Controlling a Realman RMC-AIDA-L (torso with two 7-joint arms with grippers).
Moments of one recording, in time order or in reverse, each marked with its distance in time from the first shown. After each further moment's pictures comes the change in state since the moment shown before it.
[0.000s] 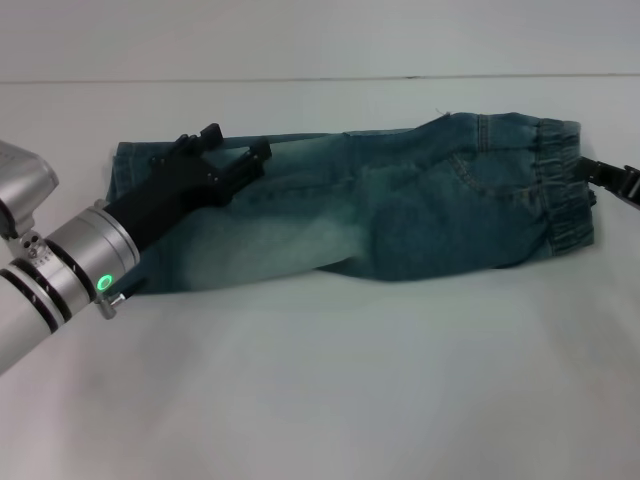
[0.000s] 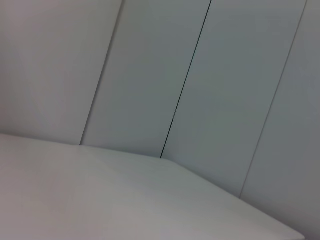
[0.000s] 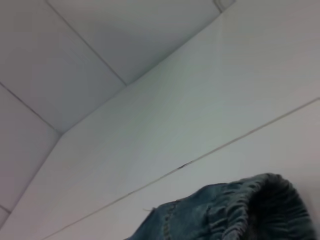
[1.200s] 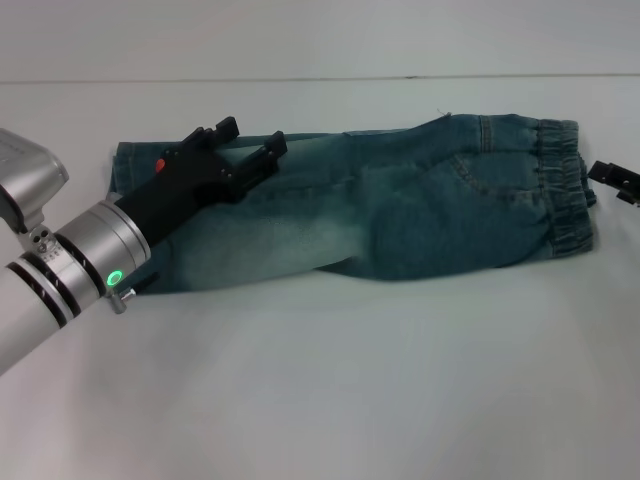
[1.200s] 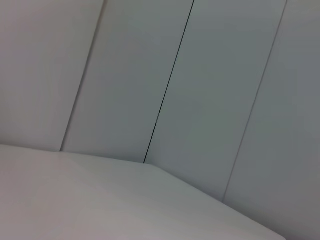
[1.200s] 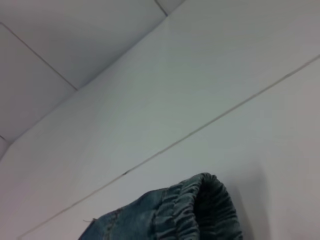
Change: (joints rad) left arm -0.018 0.000 0.012 -0.007 0.004 0.027 0.002; right arm 0.031 -0.057 0.016 0.113 -0.011 0.122 0.011
